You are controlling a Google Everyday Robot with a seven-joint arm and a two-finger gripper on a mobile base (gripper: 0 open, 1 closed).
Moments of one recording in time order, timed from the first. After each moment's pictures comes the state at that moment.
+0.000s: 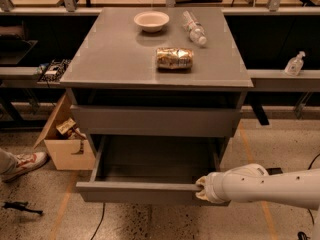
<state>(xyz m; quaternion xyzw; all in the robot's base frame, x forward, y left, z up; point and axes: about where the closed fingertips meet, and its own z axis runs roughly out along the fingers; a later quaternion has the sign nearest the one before) 0.498 -0.164 0.446 -0.67 0.71 -0.01 0.23</state>
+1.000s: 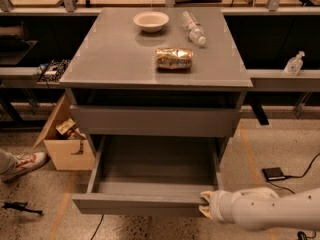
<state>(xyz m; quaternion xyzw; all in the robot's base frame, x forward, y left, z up) 0.438 -0.174 0.435 -0.62 0.74 0.01 0.25</state>
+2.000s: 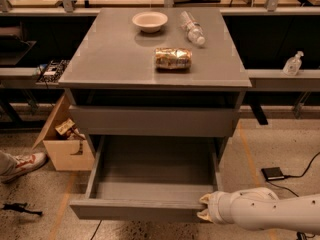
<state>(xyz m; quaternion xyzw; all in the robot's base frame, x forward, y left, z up) 0.439 -0.159 0.437 -0.62 0.74 0.02 0.26</state>
